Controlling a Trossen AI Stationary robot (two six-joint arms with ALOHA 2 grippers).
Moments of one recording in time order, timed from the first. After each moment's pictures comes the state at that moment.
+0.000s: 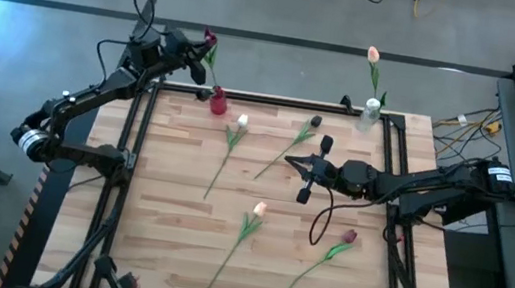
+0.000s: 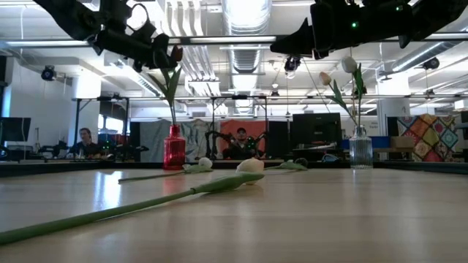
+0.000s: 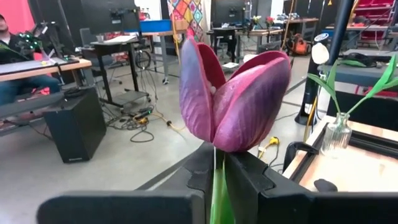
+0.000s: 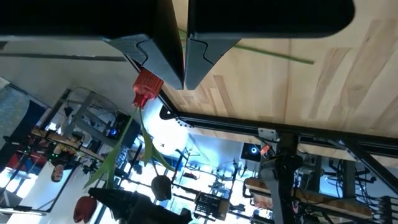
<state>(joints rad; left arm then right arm) 0.99 1.20 0.86 0.29 0.25 0.09 0.03 1.29 0.55 0.66 0.34 -0.27</state>
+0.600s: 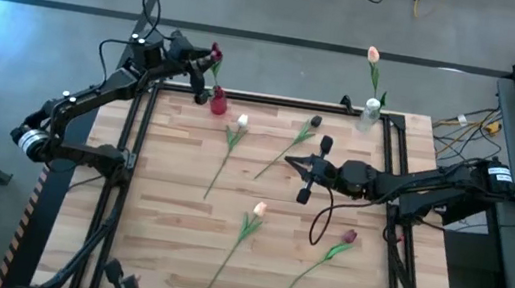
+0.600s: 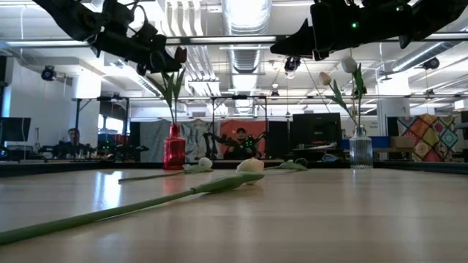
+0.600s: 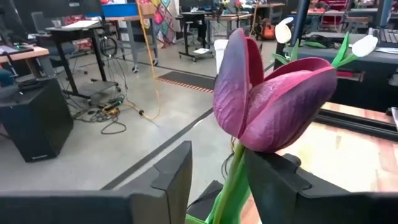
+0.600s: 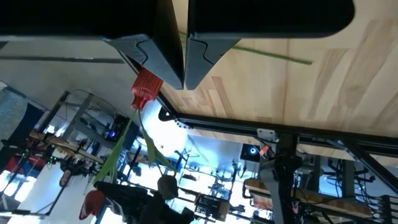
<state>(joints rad) 0.99 1.20 0.85 0.21 0.38 0.12 0.03 1.29 0.55 0.65 0.34 -0.25</state>
